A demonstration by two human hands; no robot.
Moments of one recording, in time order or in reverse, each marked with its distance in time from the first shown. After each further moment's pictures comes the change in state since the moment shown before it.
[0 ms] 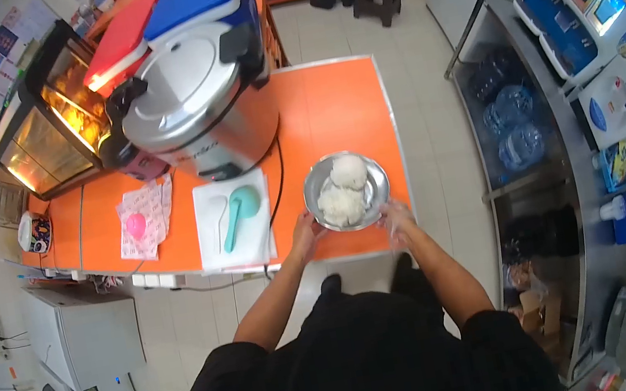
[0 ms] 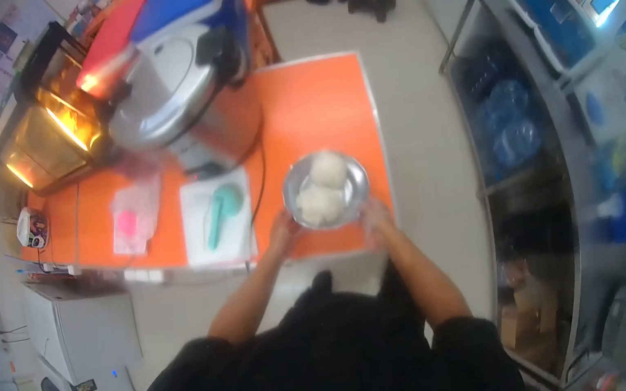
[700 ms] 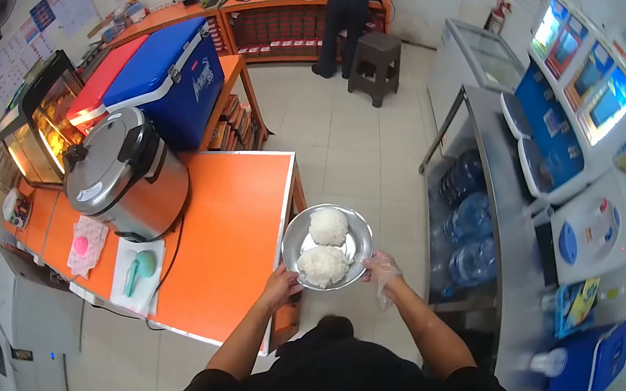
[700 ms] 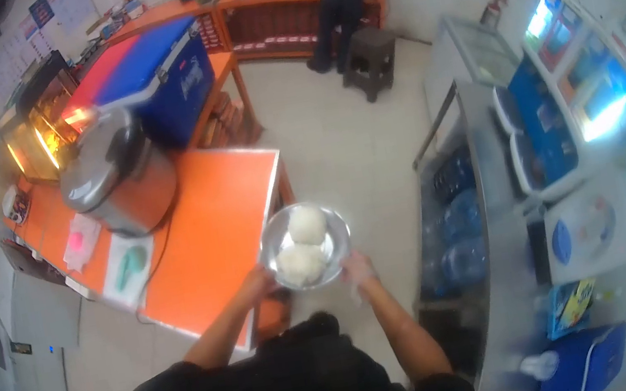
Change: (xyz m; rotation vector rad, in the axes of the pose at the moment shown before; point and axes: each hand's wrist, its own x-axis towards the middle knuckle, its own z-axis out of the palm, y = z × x) left_hand 0.133 -0.039 0.330 0.091 0.038 -0.089; right_hand 0.107 -0.269 -0.284 -0.332 -0.110 0.011
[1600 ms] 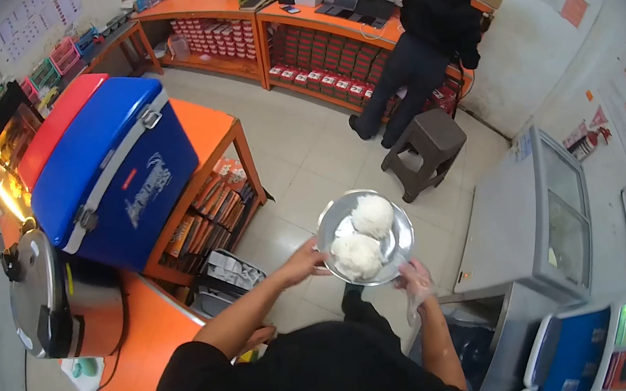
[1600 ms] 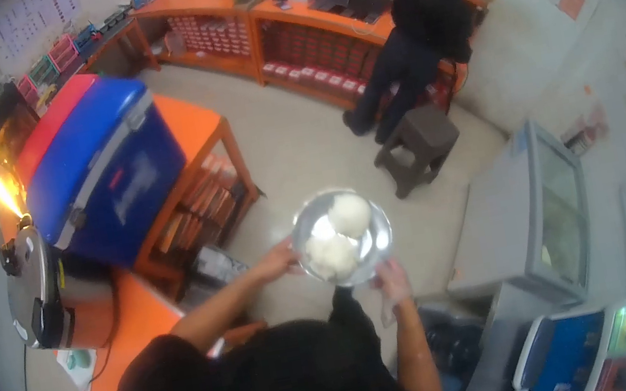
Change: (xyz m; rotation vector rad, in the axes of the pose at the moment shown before) left_hand 0.582 0.438 0.100 0.045 -0.083 0.209; right_hand 0.600 -0.399 -0.132 -0.005 -0.118 -0.045
